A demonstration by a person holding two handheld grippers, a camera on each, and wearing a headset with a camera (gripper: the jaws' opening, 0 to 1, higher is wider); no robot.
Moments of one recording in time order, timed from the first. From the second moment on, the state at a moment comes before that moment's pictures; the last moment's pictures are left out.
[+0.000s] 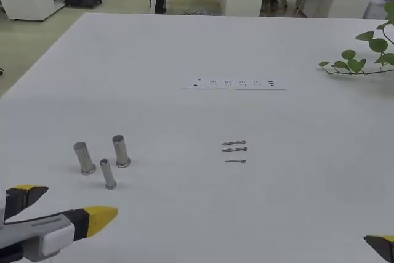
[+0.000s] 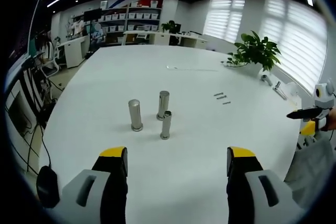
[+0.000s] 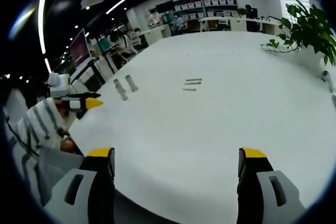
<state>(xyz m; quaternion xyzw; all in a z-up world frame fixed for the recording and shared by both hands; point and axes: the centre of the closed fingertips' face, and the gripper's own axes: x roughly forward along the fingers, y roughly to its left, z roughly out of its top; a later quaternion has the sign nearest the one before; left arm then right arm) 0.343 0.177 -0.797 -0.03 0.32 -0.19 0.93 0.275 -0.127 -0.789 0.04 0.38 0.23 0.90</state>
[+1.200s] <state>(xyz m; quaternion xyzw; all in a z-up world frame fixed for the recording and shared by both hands) 0.381 0.187 -0.802 -0.02 0.30 -0.19 0.94 0.270 -0.119 -0.800 0.05 0.40 0.22 0.89</state>
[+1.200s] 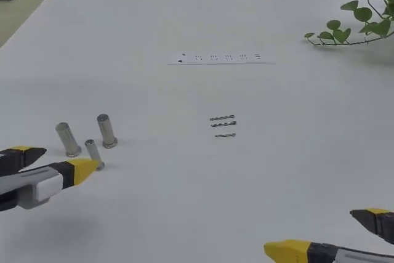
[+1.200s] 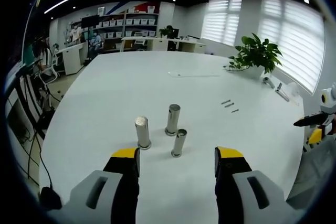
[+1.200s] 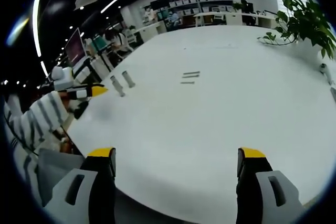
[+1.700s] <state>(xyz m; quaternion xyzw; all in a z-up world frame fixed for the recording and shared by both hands) 0.402 0.174 -0.826 -0.01 0.31 -0.21 0.93 0.269 -0.118 -0.807 0.05 0.41 0.21 0.88</state>
